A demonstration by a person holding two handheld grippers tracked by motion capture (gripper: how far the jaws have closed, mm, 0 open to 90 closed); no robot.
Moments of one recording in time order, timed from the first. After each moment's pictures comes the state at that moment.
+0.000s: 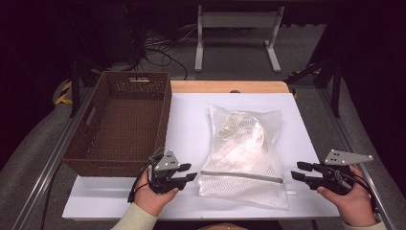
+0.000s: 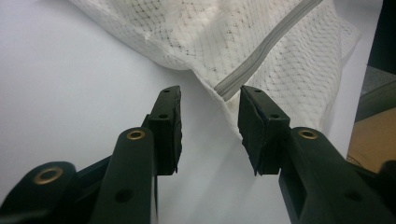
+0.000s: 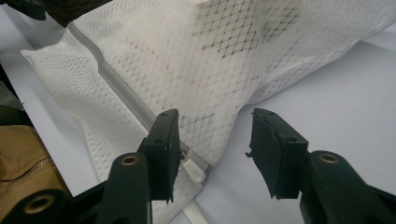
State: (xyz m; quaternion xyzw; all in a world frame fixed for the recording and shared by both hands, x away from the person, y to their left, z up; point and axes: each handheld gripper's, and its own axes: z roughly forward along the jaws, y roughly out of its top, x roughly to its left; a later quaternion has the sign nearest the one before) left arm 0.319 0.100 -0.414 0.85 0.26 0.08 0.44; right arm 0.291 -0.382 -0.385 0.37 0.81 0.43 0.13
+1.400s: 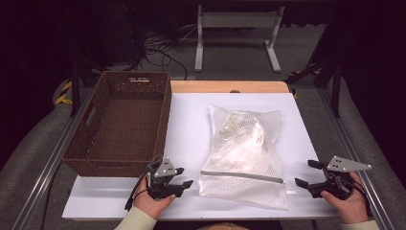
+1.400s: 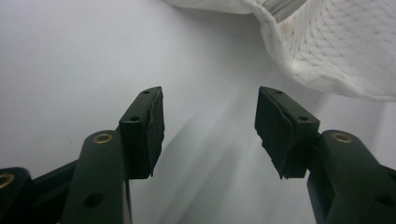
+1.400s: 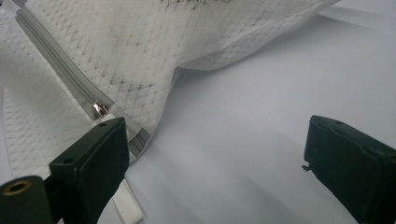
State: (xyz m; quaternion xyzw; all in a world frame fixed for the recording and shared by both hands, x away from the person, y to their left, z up) left arm 0.321 0.109 -0.461 0.86 0.28 0.08 0.42; right arm 0.301 -0.418 -0.441 0.37 0.80 0.45 0.17
